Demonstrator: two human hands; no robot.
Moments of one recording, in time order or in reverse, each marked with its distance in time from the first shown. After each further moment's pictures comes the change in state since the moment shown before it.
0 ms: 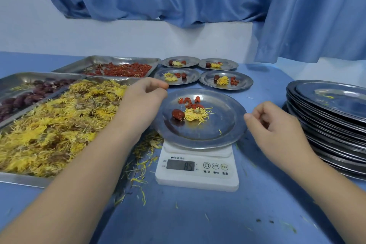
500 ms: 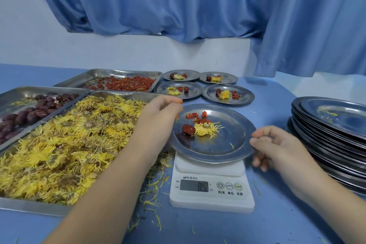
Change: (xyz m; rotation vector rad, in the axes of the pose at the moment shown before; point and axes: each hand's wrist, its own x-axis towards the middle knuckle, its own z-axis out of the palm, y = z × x) left_hand -0.005 0.010 -0.001 -0.174 -0.105 -0.071; right_hand -0.001 -0.012 0.003 0.624 -0.128 0.410
